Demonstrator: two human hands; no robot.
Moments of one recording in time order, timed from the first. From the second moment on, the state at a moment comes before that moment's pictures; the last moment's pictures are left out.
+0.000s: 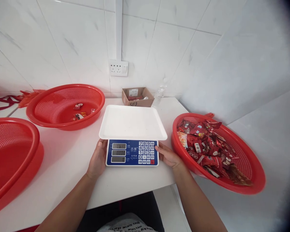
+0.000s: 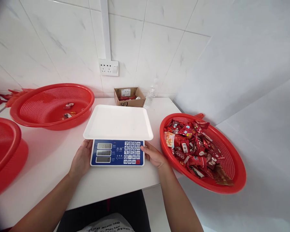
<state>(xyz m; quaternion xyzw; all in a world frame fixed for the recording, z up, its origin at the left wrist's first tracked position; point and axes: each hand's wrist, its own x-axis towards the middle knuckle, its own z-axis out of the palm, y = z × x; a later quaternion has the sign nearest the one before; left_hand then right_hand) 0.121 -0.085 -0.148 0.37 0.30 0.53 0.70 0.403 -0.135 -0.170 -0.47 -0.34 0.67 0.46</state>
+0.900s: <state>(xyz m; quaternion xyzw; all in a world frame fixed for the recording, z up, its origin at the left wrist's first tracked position) 0.120 -0.084 -0.152 0.37 0.30 0.53 0.70 0.397 -0.135 -0.154 -0.63 -0.54 0.42 0.38</state>
